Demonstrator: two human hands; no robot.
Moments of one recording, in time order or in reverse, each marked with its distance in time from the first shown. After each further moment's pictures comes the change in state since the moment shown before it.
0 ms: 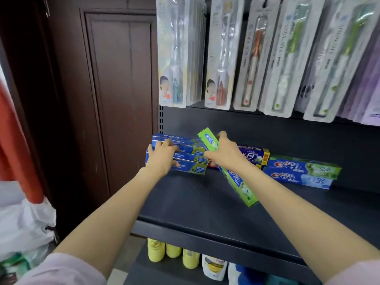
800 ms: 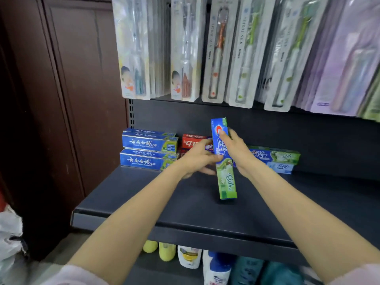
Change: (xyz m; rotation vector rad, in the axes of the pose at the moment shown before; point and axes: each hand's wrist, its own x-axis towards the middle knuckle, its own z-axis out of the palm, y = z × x) left_hand -0.029 0.146 0.001 -1.282 -0.443 0.150; right_hand -0.018 0.073 -0.043 0.627 0.146 0.166
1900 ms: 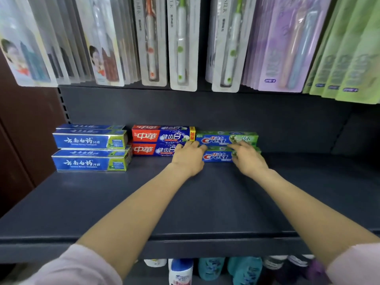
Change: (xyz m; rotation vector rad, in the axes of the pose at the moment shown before) left_hand 0.089 -0.030 0.095 1.427 0.040 0.165; right_hand 0.022 0.107 -0.151 -1.178 0.106 -0.037
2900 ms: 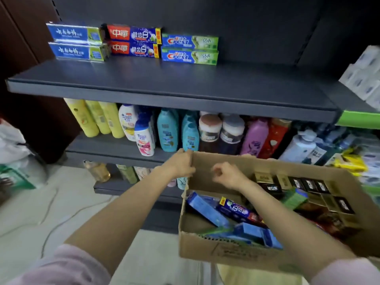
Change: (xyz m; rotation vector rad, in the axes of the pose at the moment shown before) left_hand -0.233 0.250 0.104 -0.501 -0.495 -0.271; right_hand -0.324 0.153 0.066 0.334 -0.613 -0.064
